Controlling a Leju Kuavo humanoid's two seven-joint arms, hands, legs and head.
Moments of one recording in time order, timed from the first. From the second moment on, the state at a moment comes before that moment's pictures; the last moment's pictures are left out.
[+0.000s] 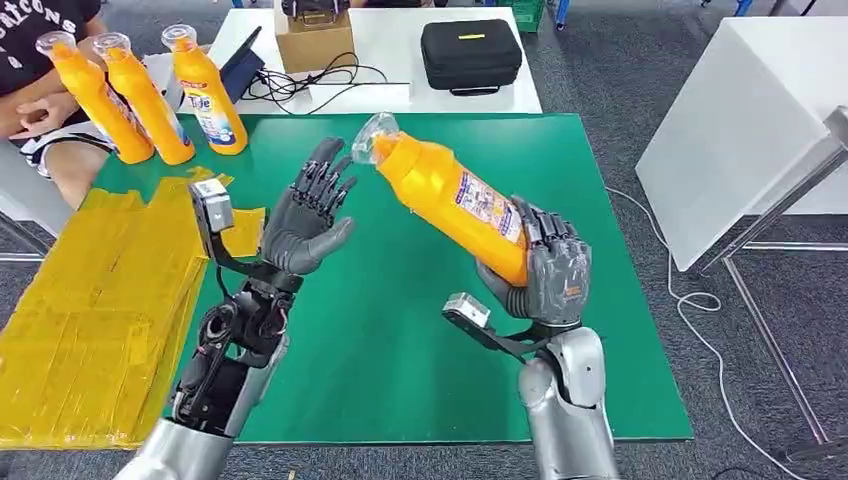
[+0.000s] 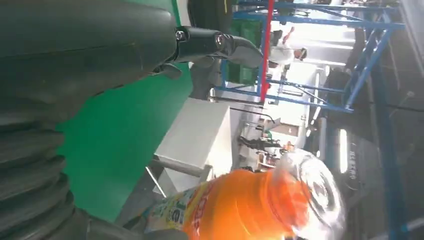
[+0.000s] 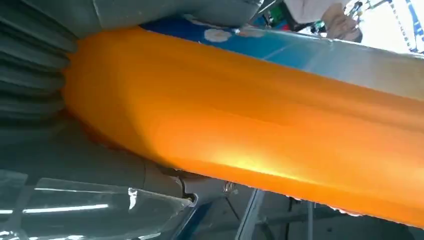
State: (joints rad) left arm -0.38 -0.14 -0.24 -1.37 0.33 -0.31 -0.22; right arm -0.26 0.34 -0.03 -1.29 1.30 -0.69 -0.42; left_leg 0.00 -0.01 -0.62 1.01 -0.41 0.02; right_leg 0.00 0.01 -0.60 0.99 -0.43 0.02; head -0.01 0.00
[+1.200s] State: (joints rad) left arm -0.37 -0.14 -0.37 -1.45 0.37 -0.33 -0.22; right arm -0.28 0.36 0.07 -1.27 1.40 -0.69 -0.38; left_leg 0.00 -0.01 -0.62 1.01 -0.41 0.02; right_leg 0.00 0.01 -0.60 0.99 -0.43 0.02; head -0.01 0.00
